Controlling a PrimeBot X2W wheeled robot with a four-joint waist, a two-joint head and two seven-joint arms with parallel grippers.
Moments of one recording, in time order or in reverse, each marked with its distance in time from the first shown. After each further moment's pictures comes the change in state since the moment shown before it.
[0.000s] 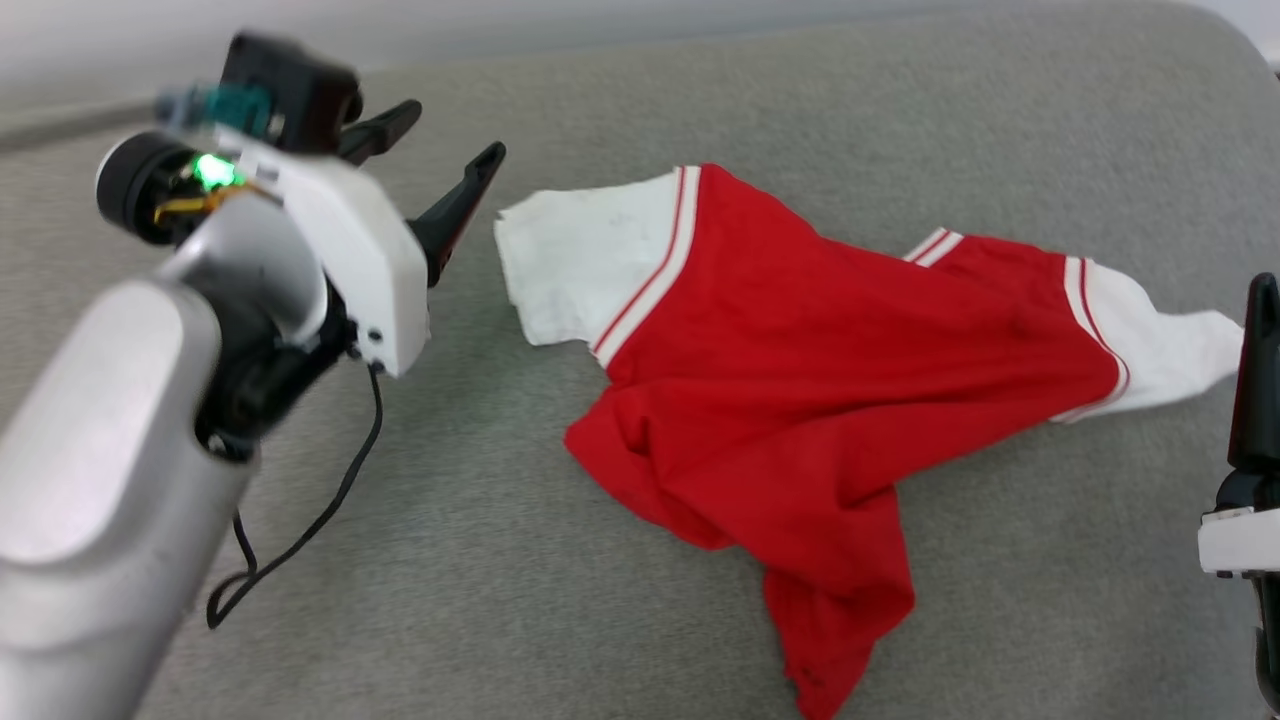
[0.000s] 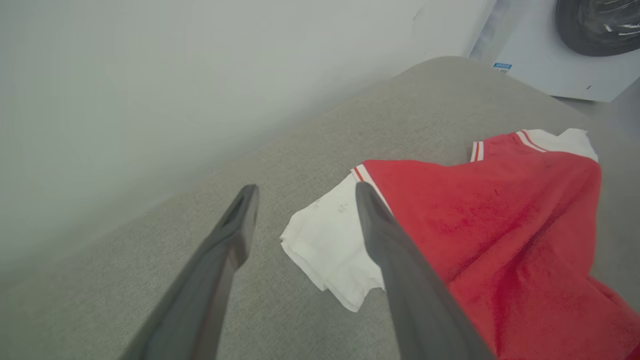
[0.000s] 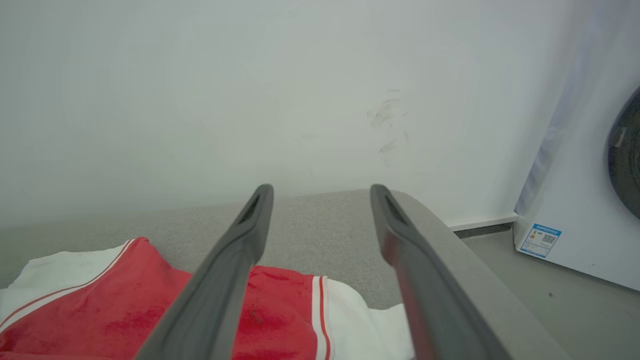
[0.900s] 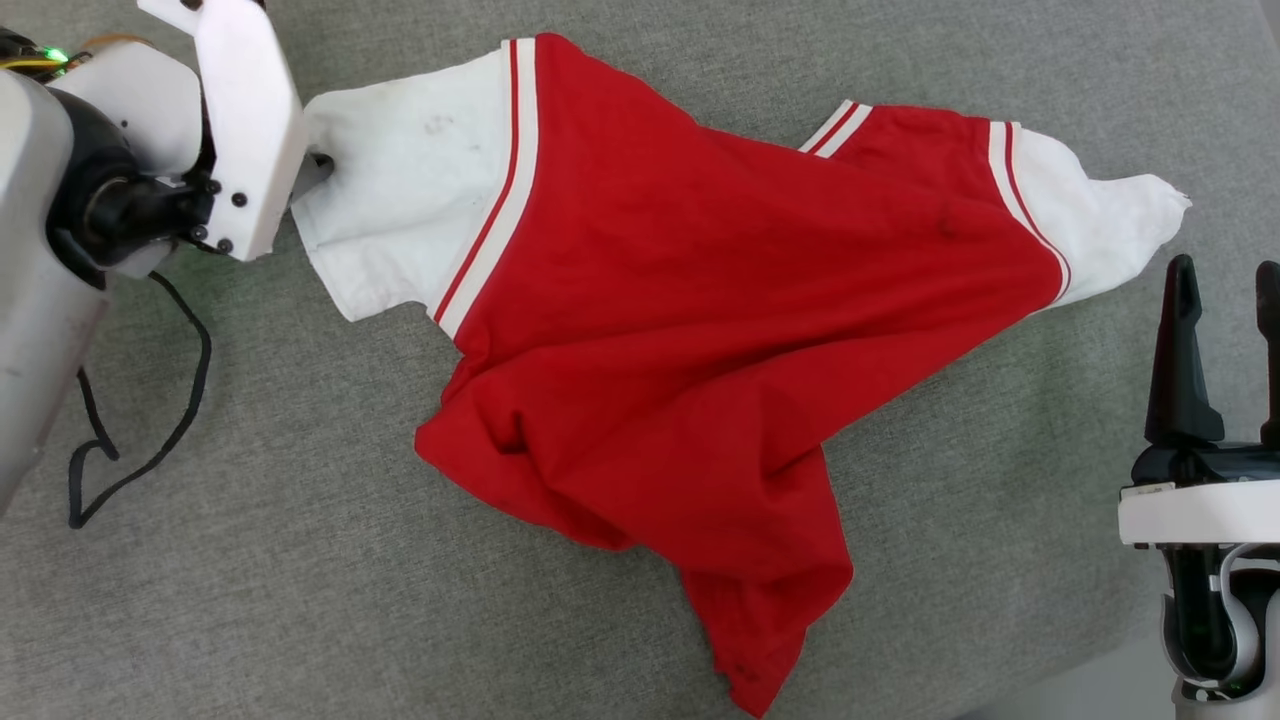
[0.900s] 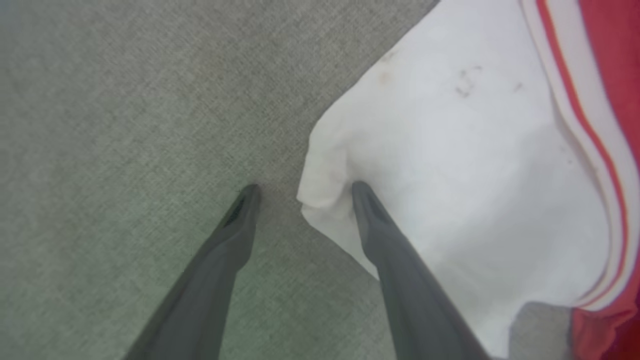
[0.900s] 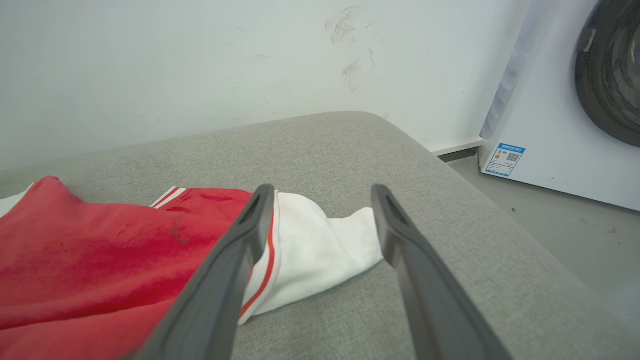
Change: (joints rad) left arm -0.394 0.169 -0.285 0.325 -0.176 -0.004 0.520; right arm -0.073 0.047 0.075 0.150 0.070 0.000 -0.127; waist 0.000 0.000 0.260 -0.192
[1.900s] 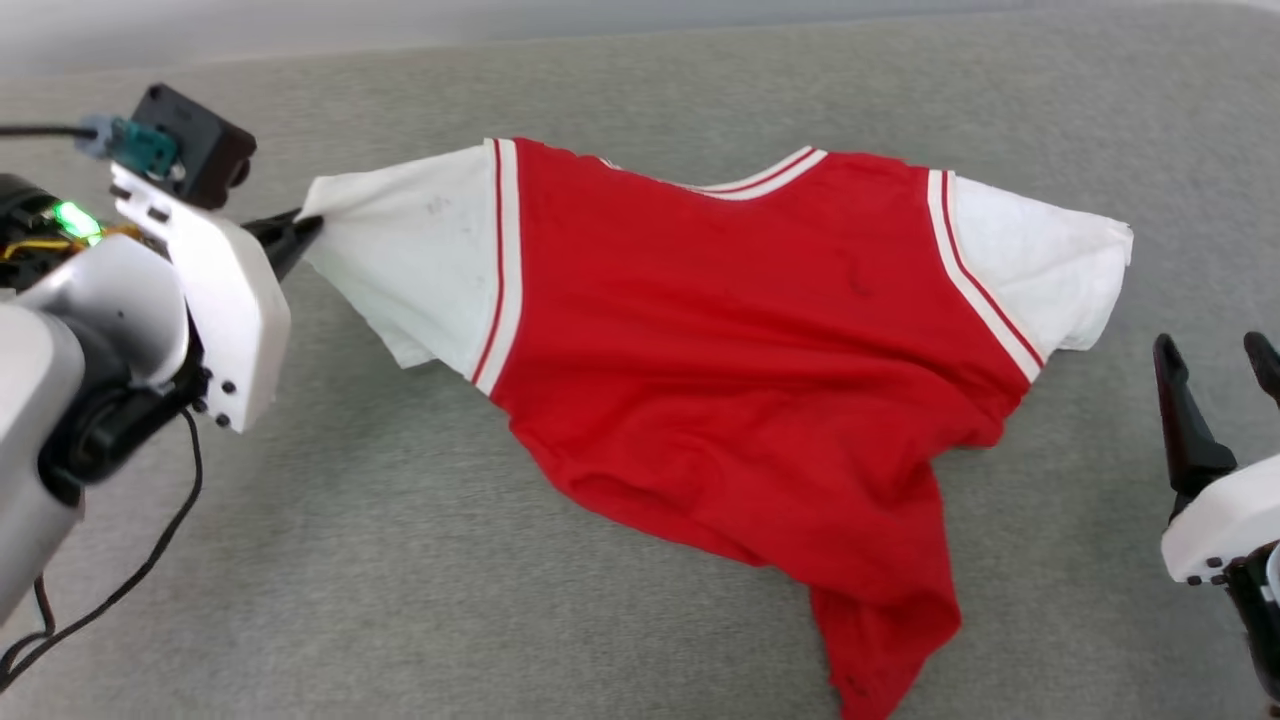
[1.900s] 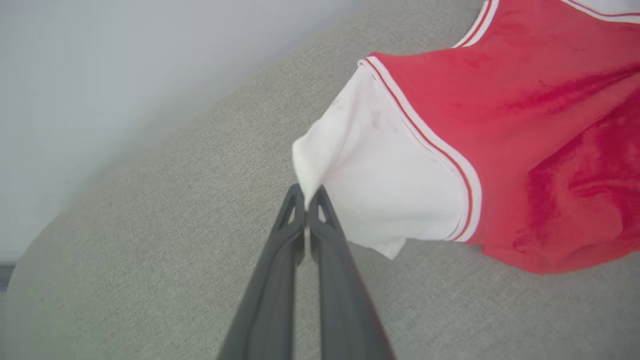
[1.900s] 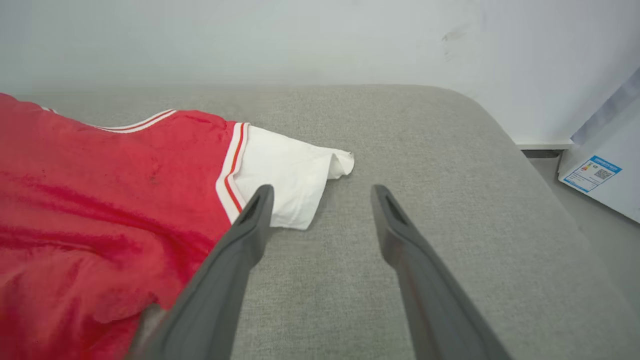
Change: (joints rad) left arm 0.290 0.207 -0.036 -0.289 -0.044 0.074 -0.505; right arm 0.040 -0.127 -0.014 -0.019 -0.076 0.000 0.393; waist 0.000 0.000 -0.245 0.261
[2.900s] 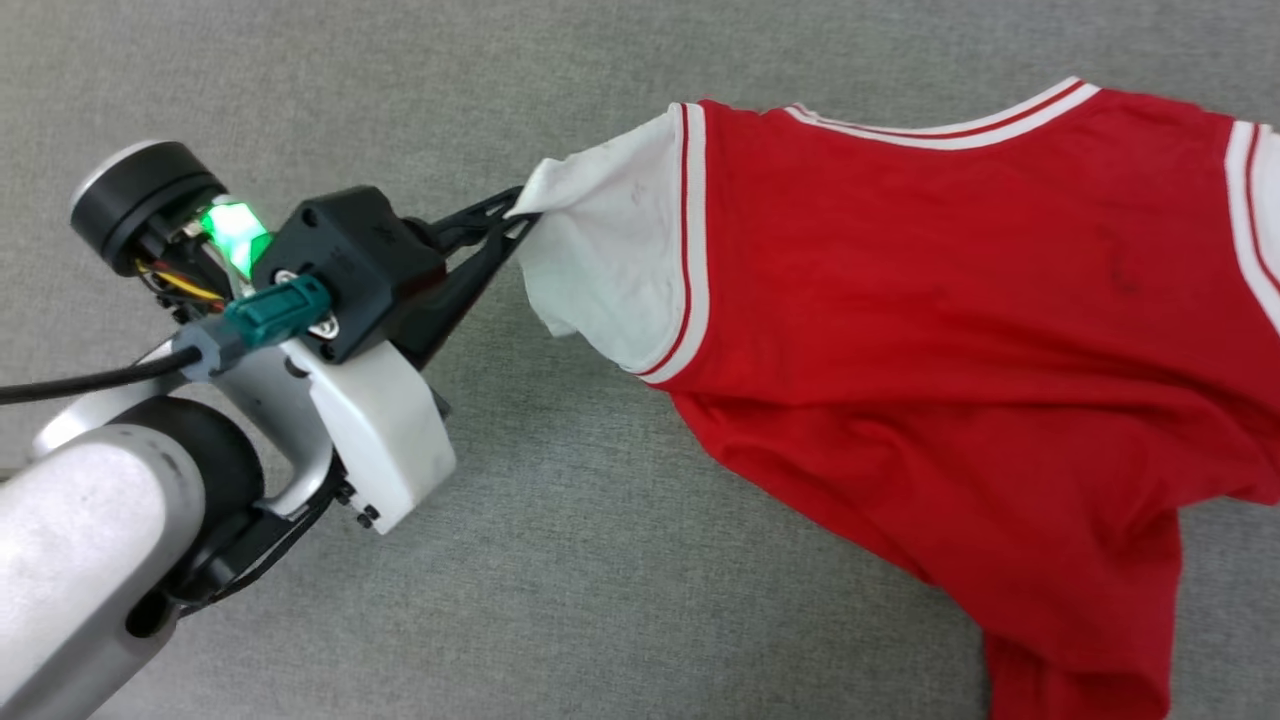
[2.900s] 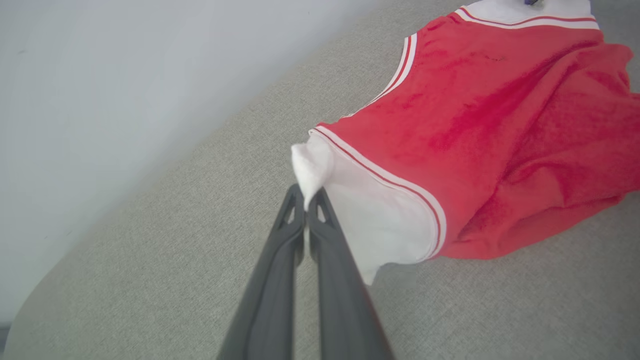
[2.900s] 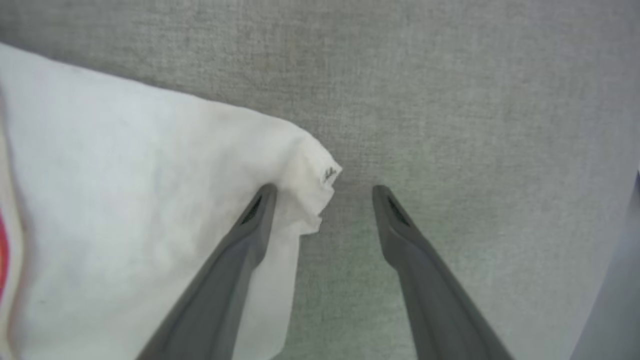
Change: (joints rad) left arm 0.032 0.002 -0.013 -0.502 0.165 0.100 -0.110; right arm -0.561 -0.368 0.032 0.338 -0.005 0.000 0.958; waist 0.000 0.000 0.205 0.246
